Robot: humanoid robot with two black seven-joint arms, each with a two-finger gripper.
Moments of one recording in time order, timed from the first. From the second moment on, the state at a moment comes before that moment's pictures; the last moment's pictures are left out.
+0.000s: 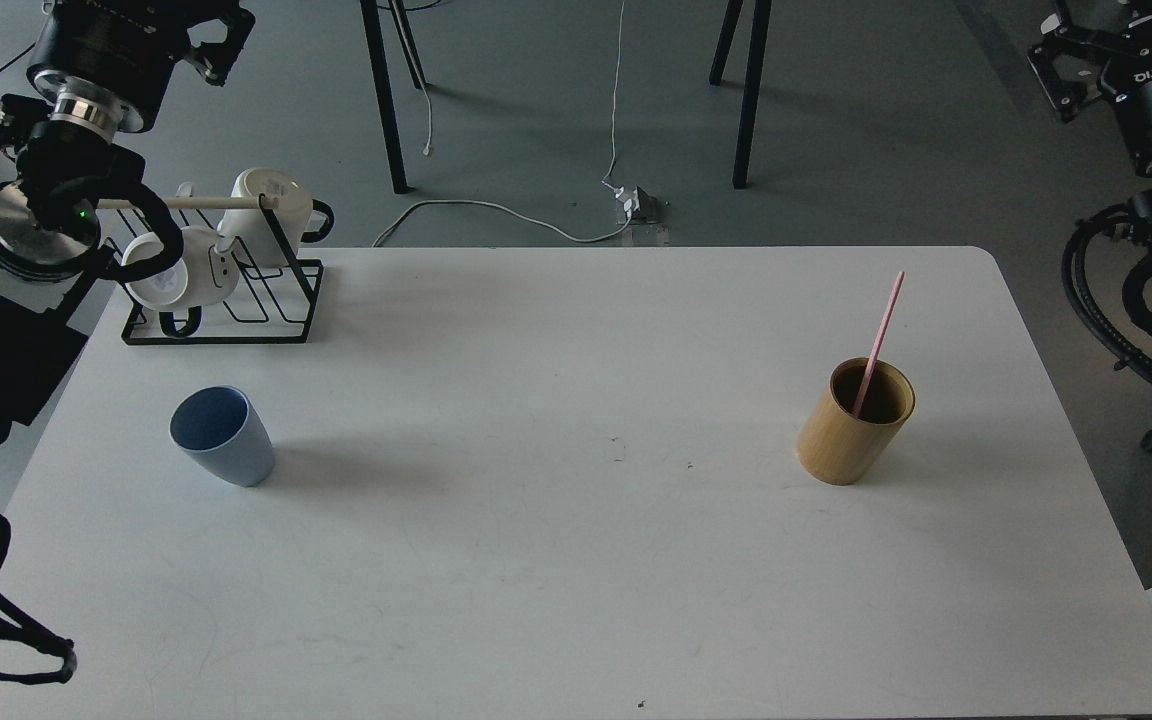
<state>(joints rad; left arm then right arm) -0.91 0.43 -0.91 -0.76 -0.24 -0.40 -0.21 0.75 -0.50 1.13 0.80 0.21 0.49 0.13</state>
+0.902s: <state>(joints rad) -0.93 0.73 -0.87 -1.11 0.48 -0.41 -0.22 0.75 -0.52 1.13 0.84 0.21 0.49 0.13</state>
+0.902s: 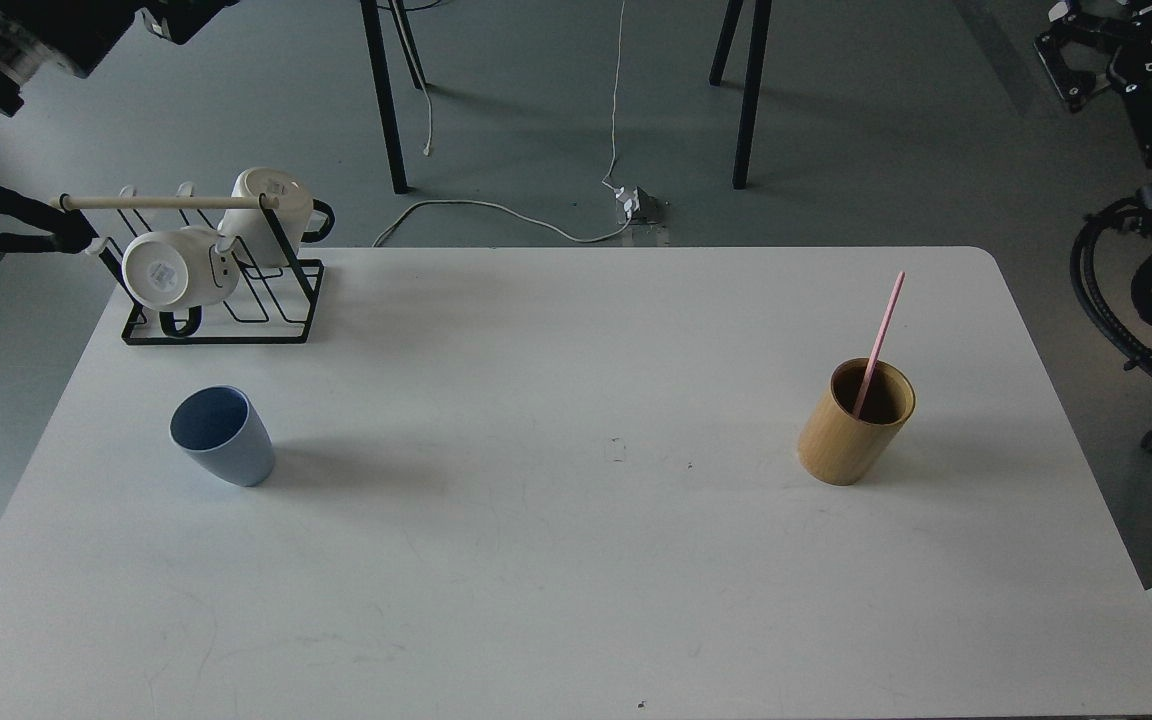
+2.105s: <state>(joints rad) -0.85 1.03 -0.22 -1.14 1.71 -0.21 -0.38 0.74 -0.56 1.13 0.89 0.20 0.49 0.13</state>
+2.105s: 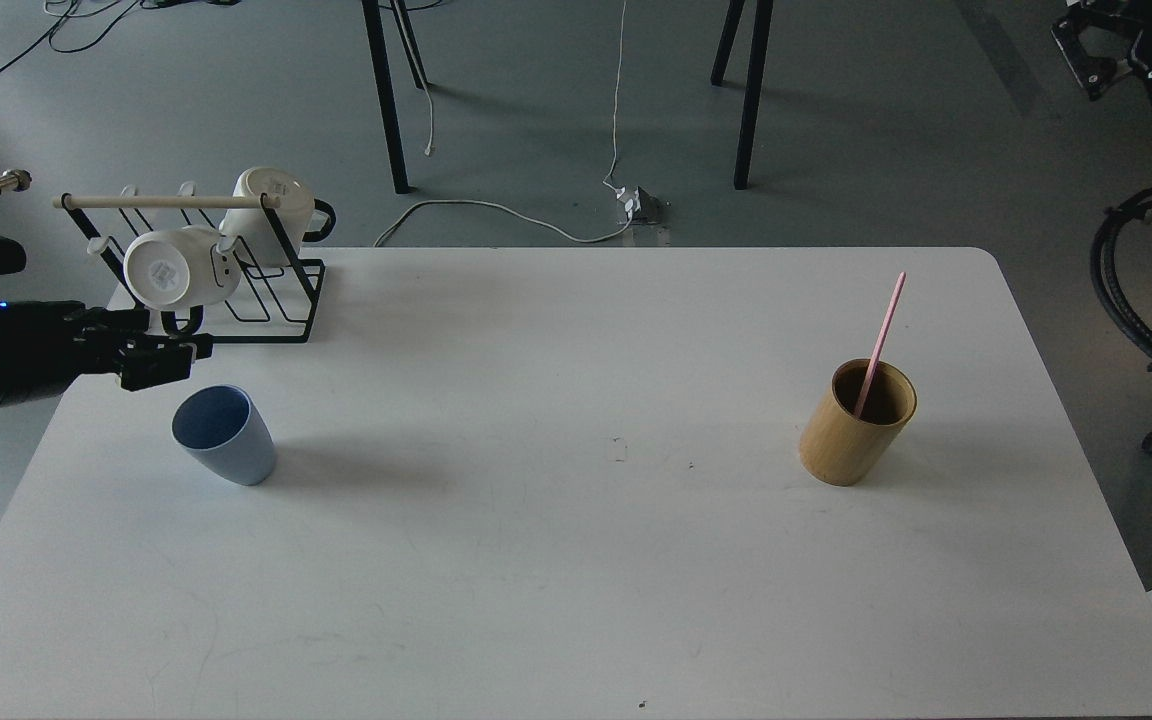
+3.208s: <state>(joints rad) -0.73 0.86 -0.21 -0.90 1.78 -0.18 -0.45 0.74 -0.56 1.14 0.89 0.20 0.49 0.13</state>
